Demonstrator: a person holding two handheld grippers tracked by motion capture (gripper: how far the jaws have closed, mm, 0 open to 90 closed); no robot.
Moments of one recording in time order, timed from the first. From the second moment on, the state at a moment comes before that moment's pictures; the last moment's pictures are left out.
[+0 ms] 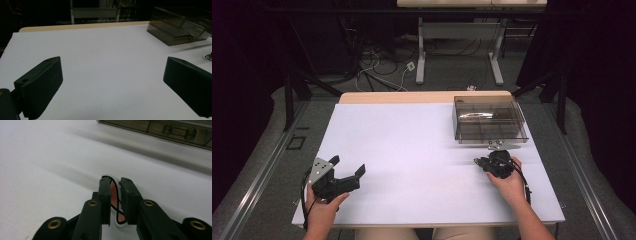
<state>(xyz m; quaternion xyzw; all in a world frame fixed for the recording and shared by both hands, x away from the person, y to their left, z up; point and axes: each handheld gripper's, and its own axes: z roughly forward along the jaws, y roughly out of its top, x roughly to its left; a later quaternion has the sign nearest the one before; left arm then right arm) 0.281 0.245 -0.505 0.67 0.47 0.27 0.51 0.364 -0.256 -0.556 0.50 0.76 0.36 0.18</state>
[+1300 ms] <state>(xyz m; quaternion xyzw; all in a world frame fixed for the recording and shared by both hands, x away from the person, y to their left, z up) 0.282 0.245 -0.505 0.67 0.47 0.27 0.50 0.348 -0.249 -0.538 0.49 0.76 0.39 0.17</state>
